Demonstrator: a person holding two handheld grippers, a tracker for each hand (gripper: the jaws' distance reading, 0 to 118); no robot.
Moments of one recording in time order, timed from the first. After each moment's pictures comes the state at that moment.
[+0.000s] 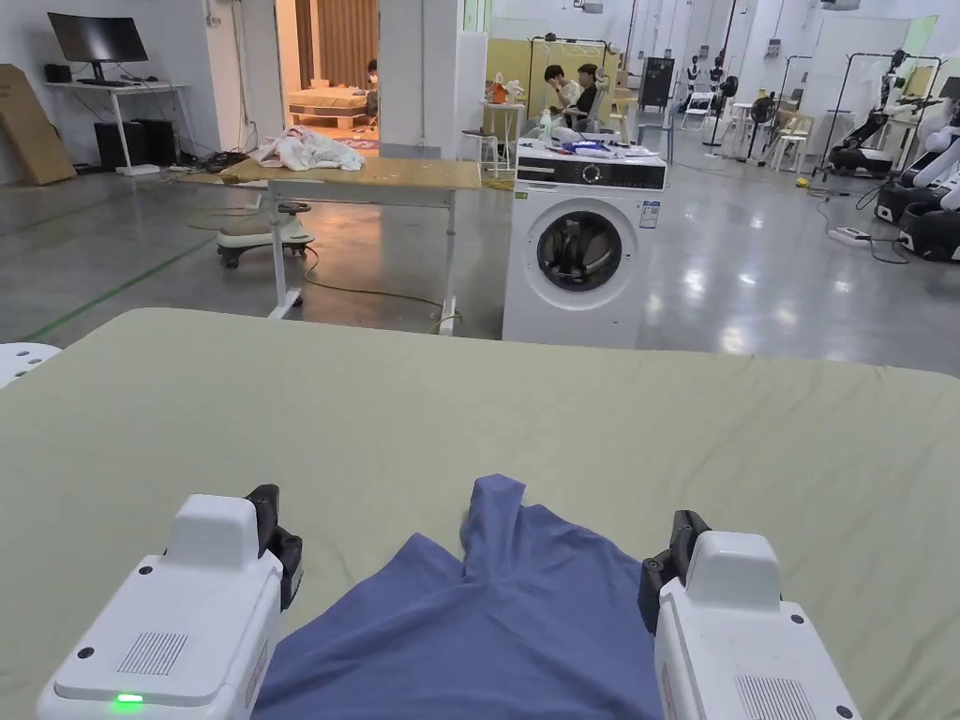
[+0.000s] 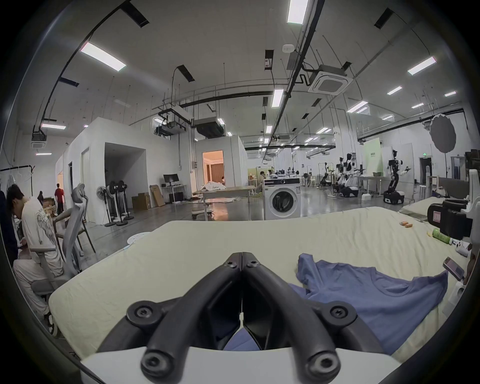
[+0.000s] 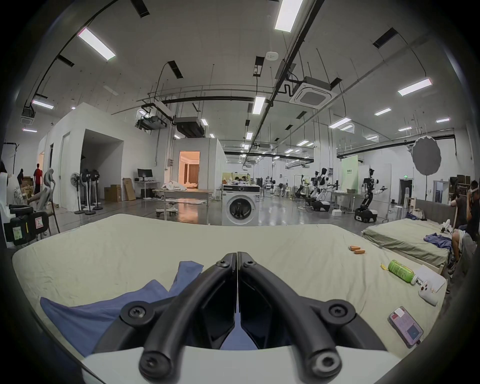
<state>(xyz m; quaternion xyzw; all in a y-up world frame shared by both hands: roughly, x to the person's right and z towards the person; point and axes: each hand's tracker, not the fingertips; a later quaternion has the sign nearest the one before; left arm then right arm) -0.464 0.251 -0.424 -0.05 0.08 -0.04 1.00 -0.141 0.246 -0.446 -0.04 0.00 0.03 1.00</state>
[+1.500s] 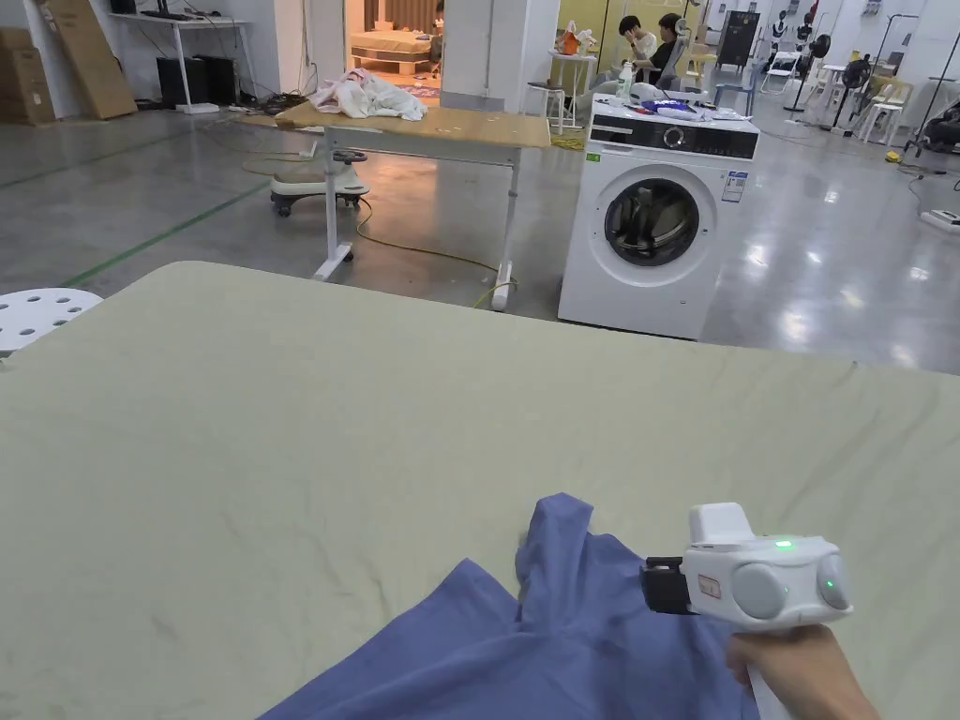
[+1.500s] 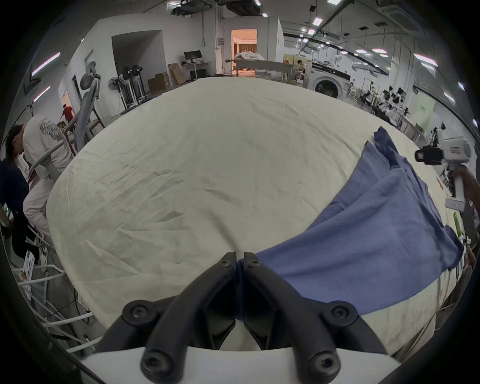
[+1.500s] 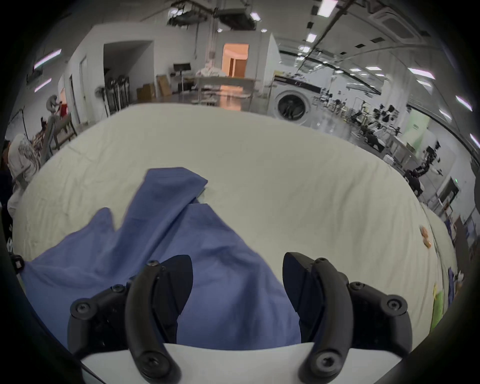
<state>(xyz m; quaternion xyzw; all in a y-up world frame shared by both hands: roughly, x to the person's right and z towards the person) -0.608 0.145 -0.419 -0.43 0.14 0.08 0.89 -0.145 0.150 -0.765 -0.38 0.14 0.13 0.90</state>
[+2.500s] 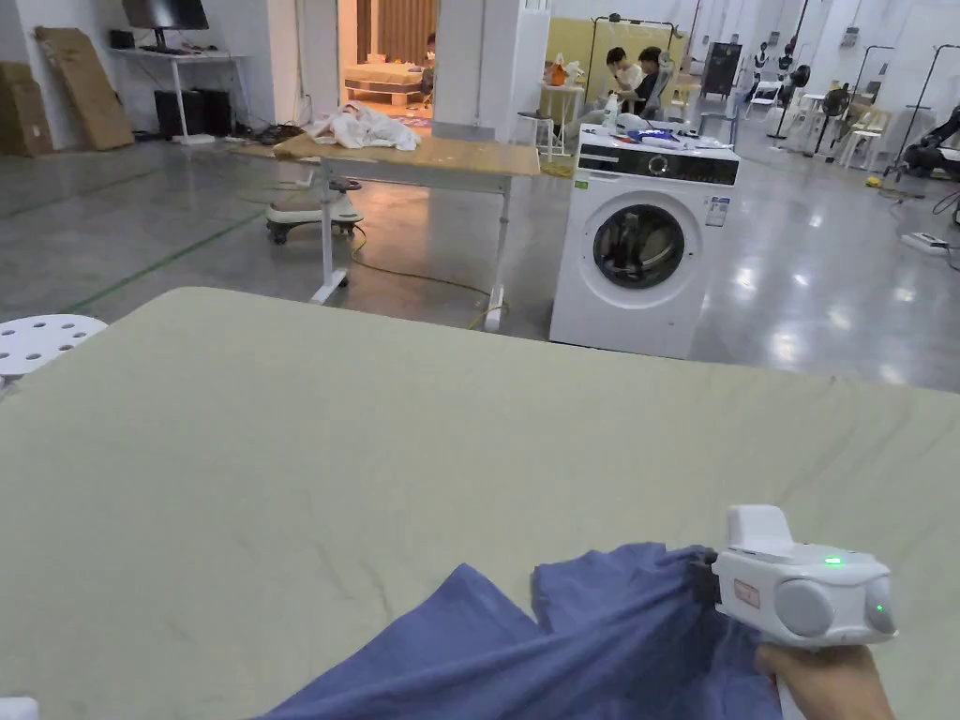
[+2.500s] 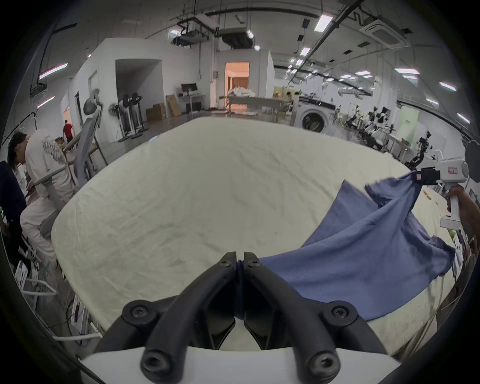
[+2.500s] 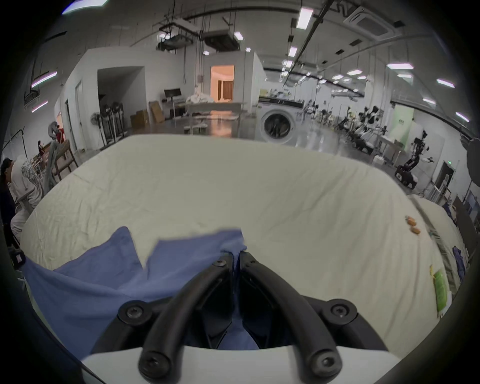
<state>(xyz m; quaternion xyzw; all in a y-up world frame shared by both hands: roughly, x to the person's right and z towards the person) -0.608 0.175 -0.408 -0.32 0.13 0.06 0.94 -0.098 0.196 -0.685 -0.31 0.12 0.07 0.94</state>
